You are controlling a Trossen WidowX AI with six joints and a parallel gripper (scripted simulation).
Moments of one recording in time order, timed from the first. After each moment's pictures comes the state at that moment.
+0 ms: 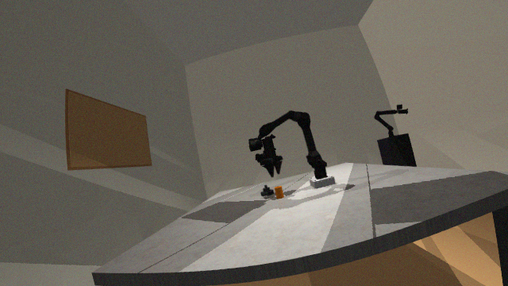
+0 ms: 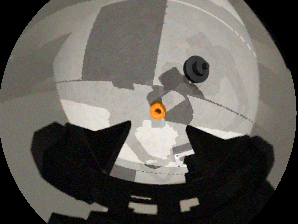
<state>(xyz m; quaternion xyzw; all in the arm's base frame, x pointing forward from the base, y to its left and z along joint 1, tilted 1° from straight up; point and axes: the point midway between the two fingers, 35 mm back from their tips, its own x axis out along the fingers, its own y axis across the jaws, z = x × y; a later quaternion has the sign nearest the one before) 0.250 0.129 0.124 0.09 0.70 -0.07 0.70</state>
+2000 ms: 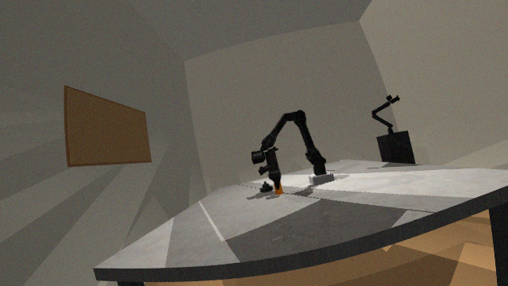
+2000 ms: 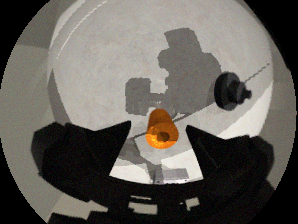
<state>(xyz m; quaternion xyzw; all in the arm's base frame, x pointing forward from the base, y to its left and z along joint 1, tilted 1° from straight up) 0.255 0.132 0.034 -0.05 0.70 0.07 0.71</state>
